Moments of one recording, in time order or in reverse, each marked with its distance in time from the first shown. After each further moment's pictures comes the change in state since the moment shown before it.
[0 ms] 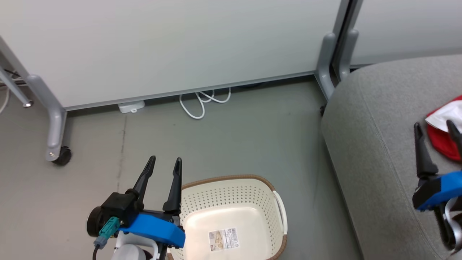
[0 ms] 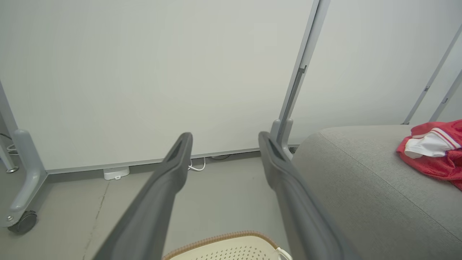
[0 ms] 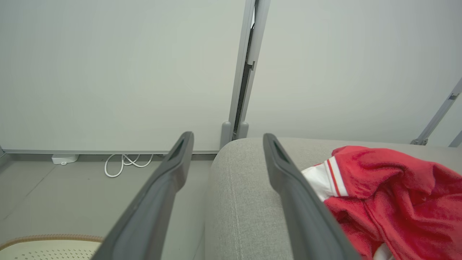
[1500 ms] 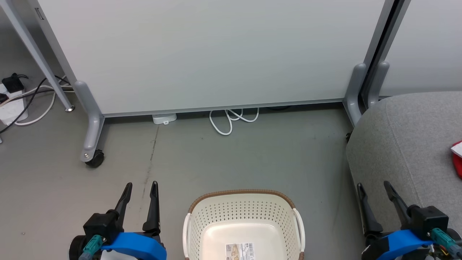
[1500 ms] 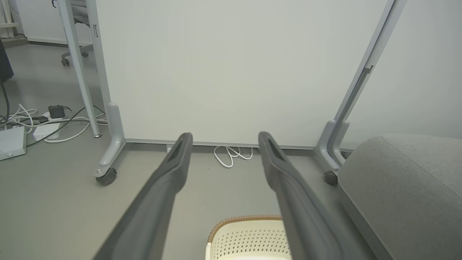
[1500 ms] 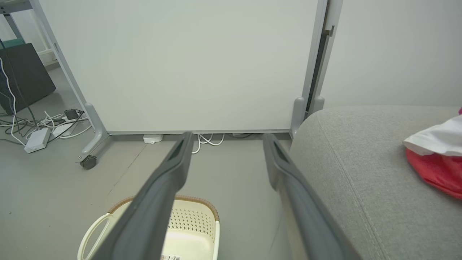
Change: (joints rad) left arm 0.074 0.002 0.123 0.086 0.019 0.000 0.000; right arm 0.245 0.189 0.111 -0.043 0.011 0.000 -0.068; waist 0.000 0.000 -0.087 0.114
